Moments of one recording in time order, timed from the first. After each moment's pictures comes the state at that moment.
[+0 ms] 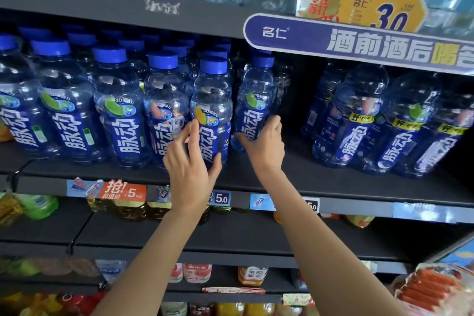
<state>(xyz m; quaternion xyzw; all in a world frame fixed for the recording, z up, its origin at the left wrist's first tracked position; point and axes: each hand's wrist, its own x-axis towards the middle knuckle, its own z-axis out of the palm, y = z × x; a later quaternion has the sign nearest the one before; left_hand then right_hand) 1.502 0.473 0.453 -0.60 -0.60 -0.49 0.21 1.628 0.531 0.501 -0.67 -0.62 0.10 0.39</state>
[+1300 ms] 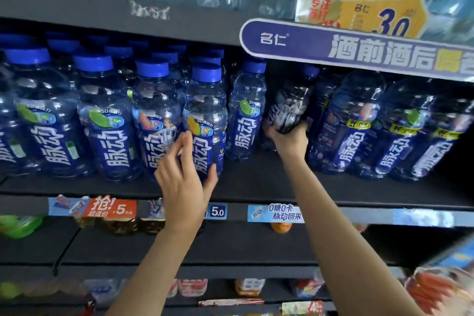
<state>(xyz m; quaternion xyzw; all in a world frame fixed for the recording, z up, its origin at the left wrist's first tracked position) 1.503 0.479 0.448 -0.60 -0.59 -0.50 0.20 1.682 0.575 0.510 -0.67 -0.47 0.25 0.52</state>
